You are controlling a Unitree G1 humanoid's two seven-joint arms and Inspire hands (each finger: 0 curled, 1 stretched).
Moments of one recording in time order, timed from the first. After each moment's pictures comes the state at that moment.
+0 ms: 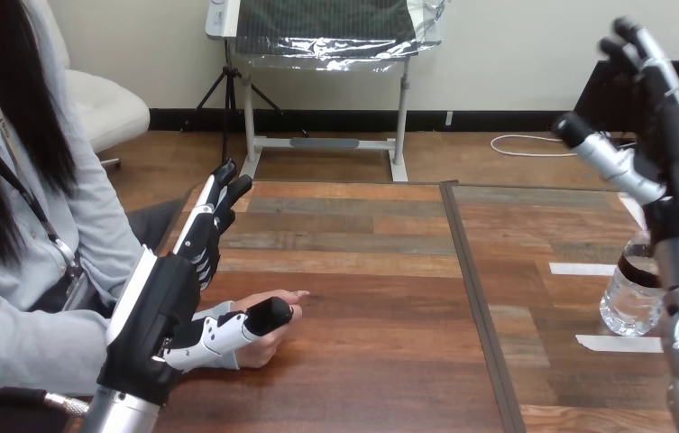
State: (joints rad) left arm 0.04 0.22 0.02 0.36 -0.11 -0.80 -0.32; right arm -0.59 -0.40 -0.20 1.08 -0.02 -0.96 0.03
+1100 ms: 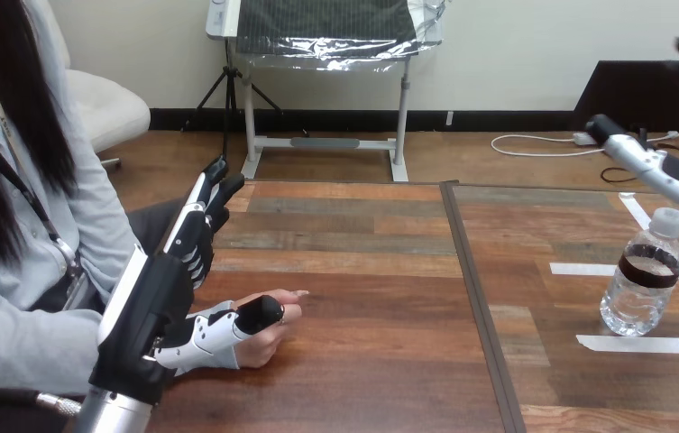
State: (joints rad) left arm 0.04 0.22 0.04 0.36 -0.15 -0.80 -0.35; right arm -0.61 -0.50 -0.15 1.16 -0.27 -0.80 -0.37
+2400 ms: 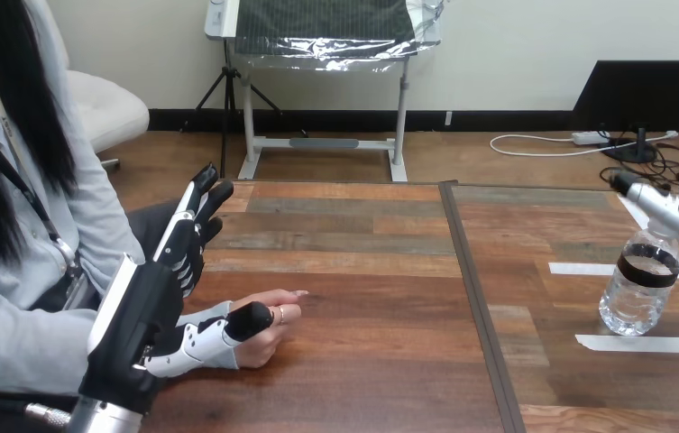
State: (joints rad) left arm 0.07 0.23 0.06 0.36 -0.15 -0.80 -0.36; right arm -0.62 -0.55 -0.12 1.26 -0.26 -0.53 -0.36
